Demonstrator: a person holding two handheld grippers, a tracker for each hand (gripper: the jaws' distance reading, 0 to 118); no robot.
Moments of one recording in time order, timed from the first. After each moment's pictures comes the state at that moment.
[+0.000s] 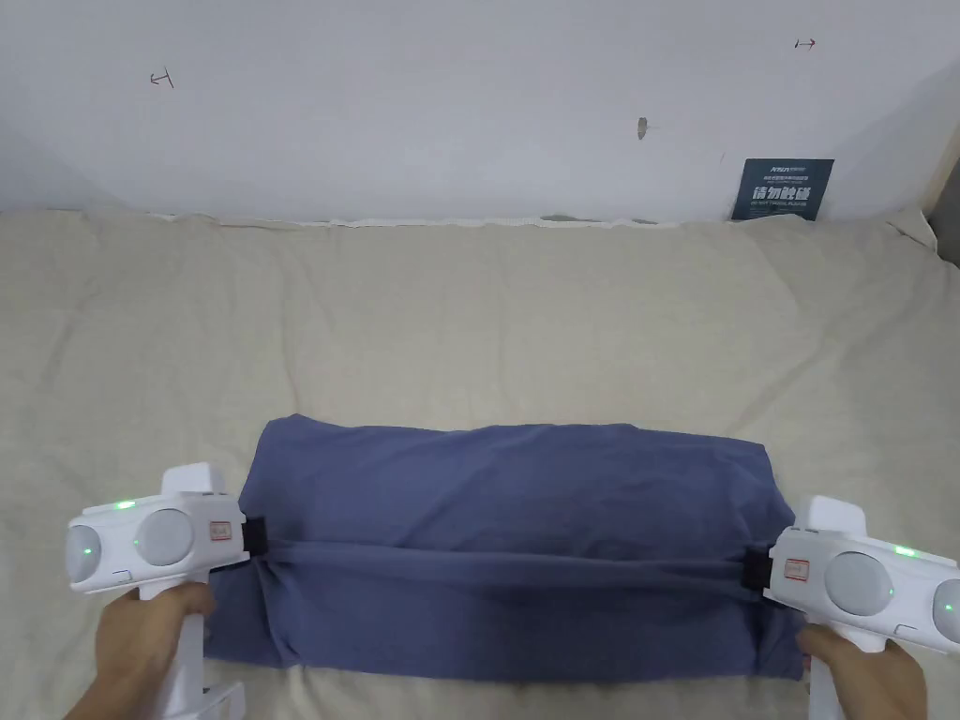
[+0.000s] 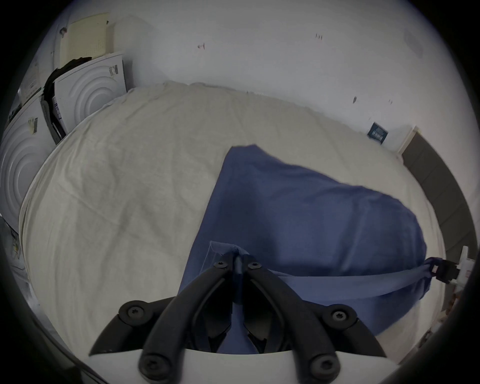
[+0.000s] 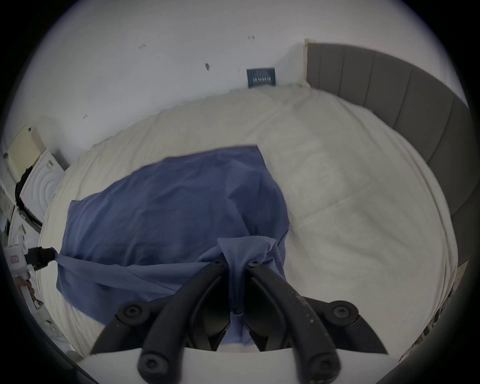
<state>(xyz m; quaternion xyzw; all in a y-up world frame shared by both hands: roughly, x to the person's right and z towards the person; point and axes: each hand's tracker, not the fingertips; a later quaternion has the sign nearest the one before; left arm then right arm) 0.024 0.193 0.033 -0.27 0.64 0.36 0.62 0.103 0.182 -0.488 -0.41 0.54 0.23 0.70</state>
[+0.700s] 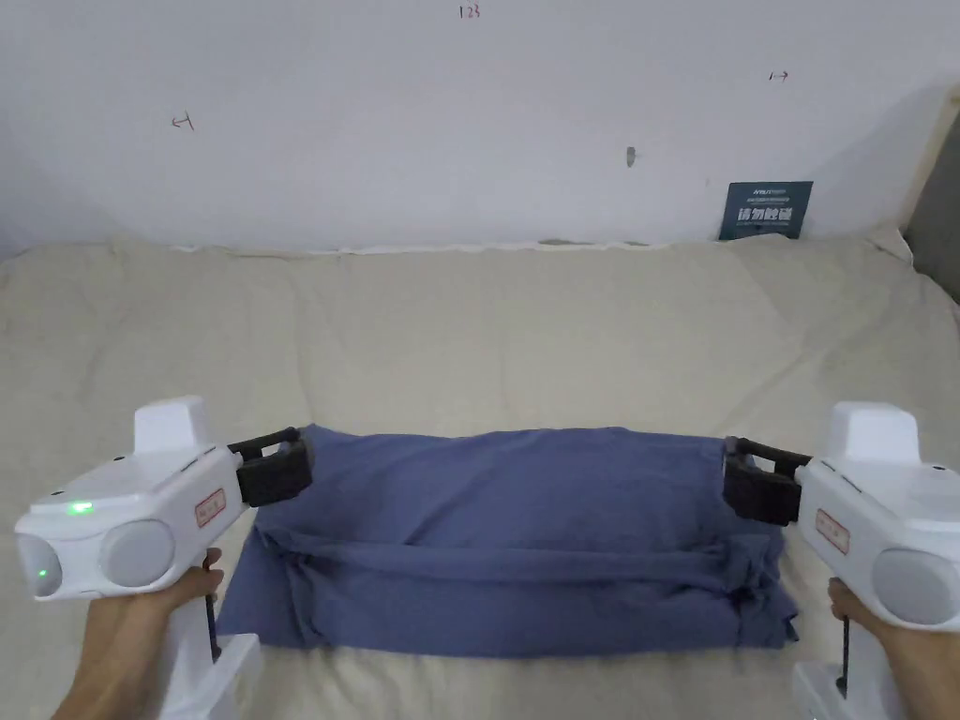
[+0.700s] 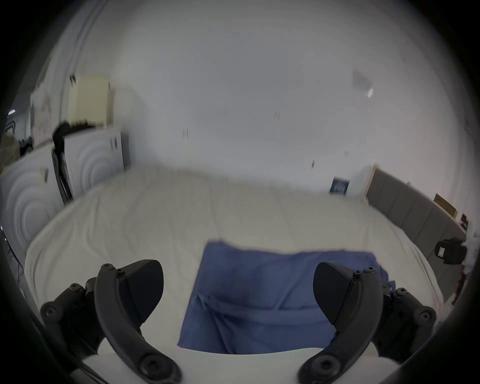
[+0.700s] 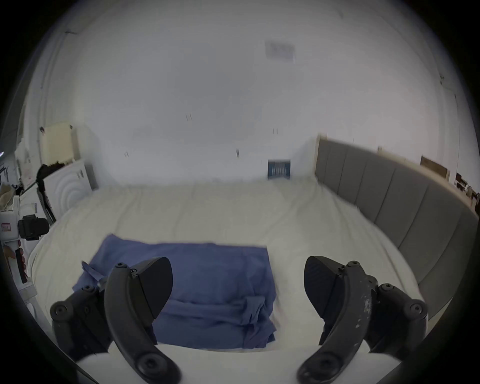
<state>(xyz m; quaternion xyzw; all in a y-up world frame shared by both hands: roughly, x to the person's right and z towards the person) 0.143 0.328 0.020 -0.10 0.67 0.16 0.72 0.217 0.335 -0.445 -0.15 0.64 0.13 0.75</state>
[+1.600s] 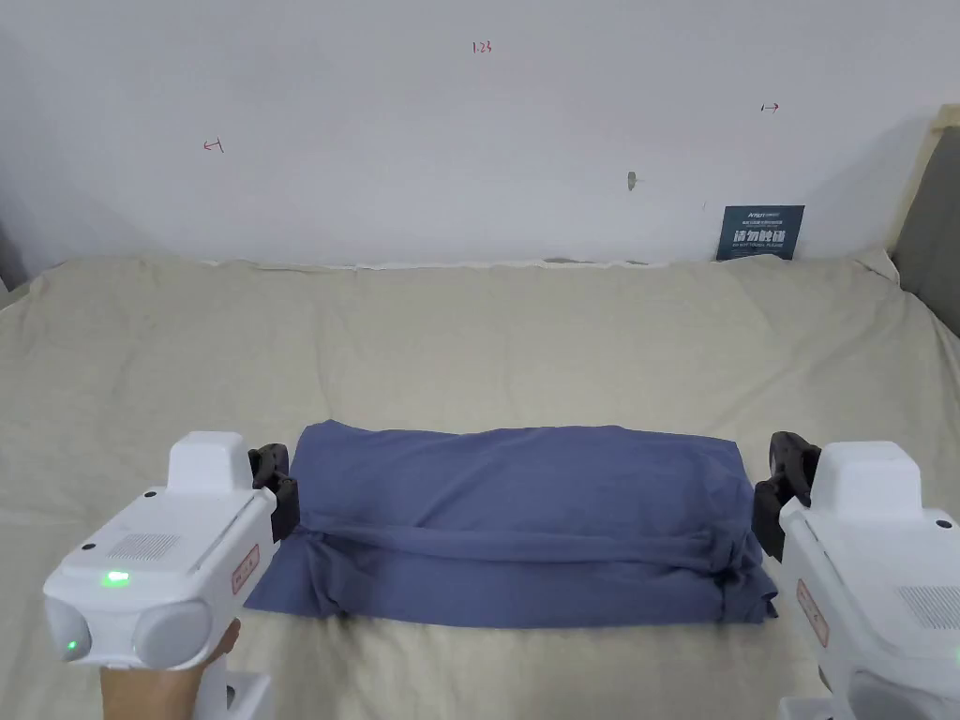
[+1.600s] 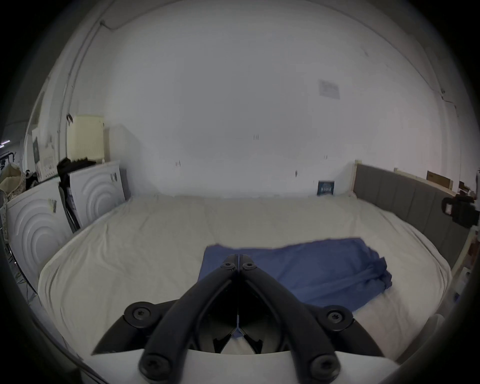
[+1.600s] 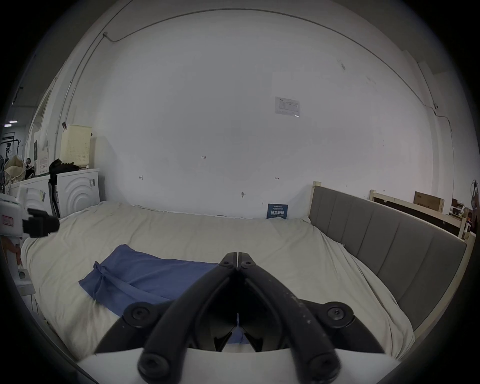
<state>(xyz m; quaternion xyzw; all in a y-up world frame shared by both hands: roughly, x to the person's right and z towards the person) 0.216 0.315 -0.001 -0.14 0.66 0.11 0.73 0.307 0.345 -0.407 -0.05 0.65 0.10 0.75</state>
